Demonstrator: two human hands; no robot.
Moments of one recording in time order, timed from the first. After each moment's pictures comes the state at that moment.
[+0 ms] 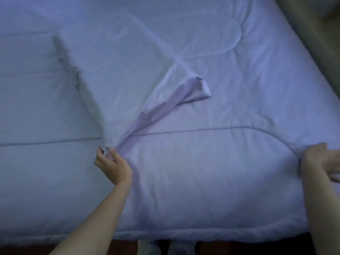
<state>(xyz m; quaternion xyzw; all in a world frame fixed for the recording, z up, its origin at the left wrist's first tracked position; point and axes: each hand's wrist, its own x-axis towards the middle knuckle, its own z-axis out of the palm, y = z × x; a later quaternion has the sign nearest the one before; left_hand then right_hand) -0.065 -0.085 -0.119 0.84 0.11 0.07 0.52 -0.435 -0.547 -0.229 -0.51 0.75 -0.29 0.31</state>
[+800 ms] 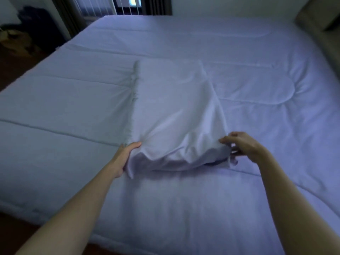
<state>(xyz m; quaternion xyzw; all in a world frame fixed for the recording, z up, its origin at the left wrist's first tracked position) 0.066 0.005 -0.049 0.71 0.09 -0.34 0.61 -0.099 -0.343 -0.017 -0.72 0.36 0.06 0.59</state>
